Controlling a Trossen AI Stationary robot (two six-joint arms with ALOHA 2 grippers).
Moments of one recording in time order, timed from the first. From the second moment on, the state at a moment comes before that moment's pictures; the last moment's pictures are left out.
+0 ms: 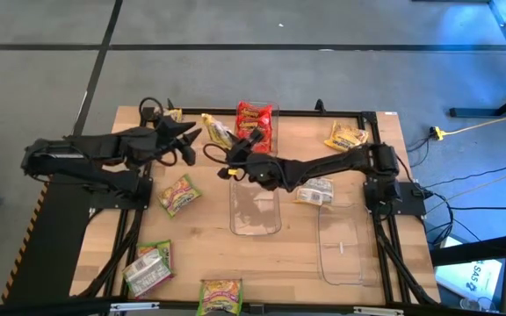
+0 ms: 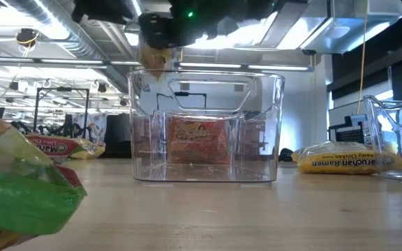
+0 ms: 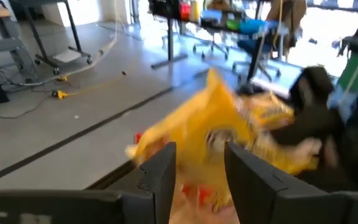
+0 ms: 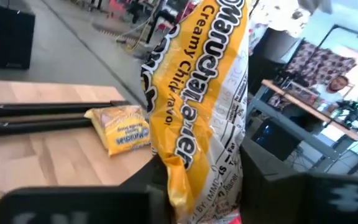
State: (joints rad) left arm 0.01 0.79 0.89 -0.41 -0.71 -0.28; right arm 0.04 2.00 1.48 0.42 0.82 -0.32
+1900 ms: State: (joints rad) left arm -0.03 0.67 0.36 0.02 -0.40 -0.44; right arm -0.17 1.64 0.92 0.07 -0.21 -0.22
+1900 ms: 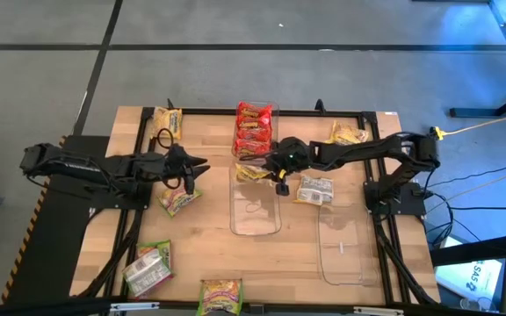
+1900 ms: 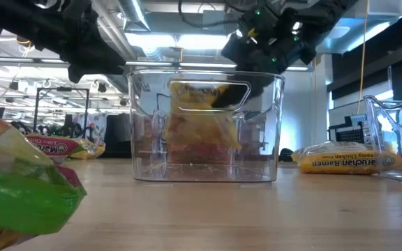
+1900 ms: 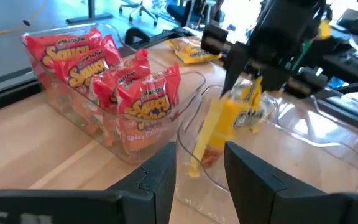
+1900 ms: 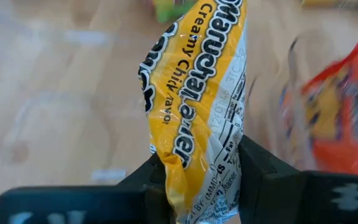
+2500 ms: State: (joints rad) left arm -0.03 0.67 0.34 0.06 -0.39 -0.46; right arm -0.17 1.72 0.92 0.10 -0.17 -0.21
